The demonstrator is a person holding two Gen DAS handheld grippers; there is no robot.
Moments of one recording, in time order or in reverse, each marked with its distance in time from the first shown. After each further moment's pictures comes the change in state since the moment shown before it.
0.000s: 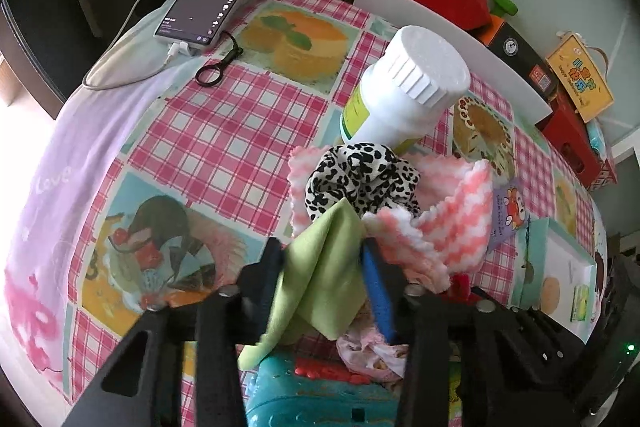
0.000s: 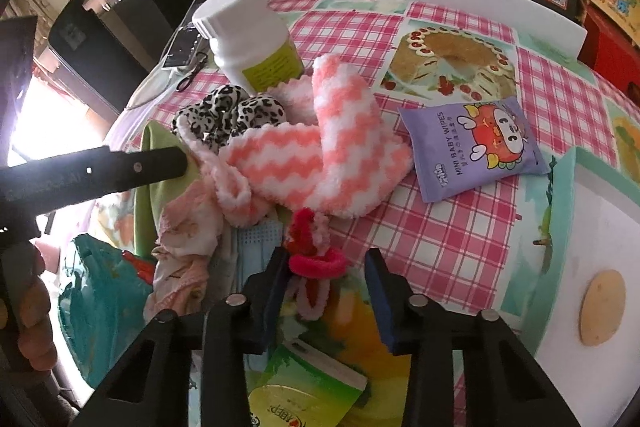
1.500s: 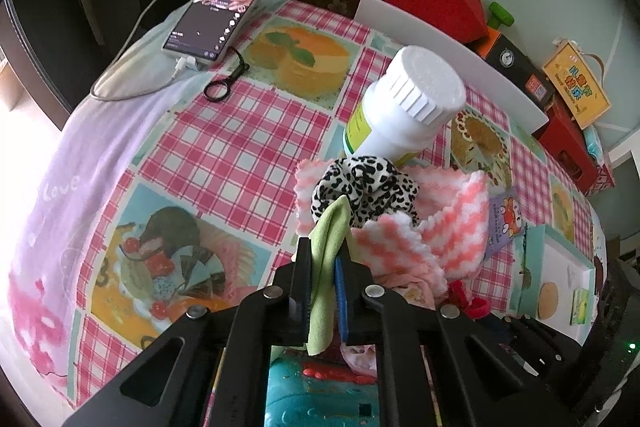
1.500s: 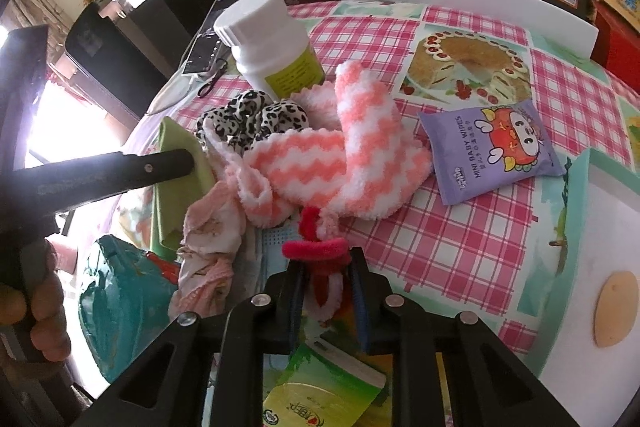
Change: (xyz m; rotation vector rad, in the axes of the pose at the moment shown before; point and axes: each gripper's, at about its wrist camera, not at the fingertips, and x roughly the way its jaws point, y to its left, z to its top) left arm -0.016 0.008 0.000 0.003 -0.059 -0.003; right arm -0.003 0.007 -0.003 -0.001 -0.011 0.070
